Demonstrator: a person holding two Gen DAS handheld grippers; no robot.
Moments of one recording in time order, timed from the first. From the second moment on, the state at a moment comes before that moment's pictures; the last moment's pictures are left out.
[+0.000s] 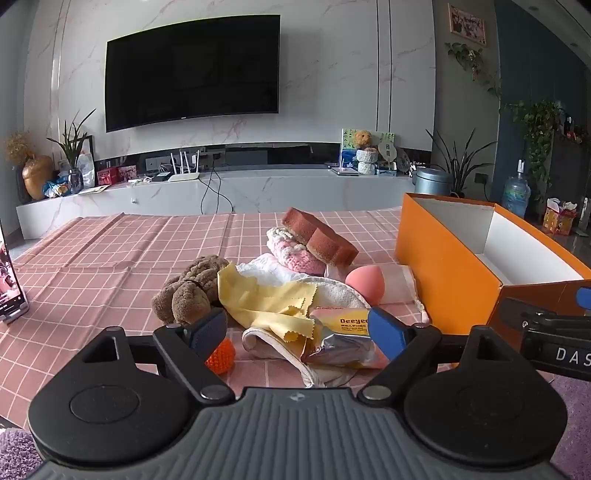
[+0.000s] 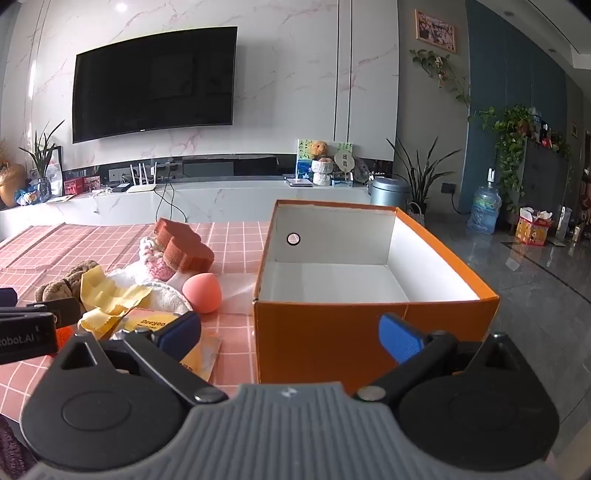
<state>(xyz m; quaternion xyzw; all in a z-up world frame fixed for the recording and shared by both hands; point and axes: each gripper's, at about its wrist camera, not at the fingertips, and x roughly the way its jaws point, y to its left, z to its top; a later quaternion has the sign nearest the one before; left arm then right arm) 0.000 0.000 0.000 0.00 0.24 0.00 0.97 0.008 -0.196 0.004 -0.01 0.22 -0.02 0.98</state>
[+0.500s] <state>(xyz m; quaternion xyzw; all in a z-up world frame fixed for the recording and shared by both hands) 0.005 -0.001 -0.009 0.00 0.25 0.00 0.97 0.013 -0.193 0.000 0.00 0.23 -0.02 0.97</state>
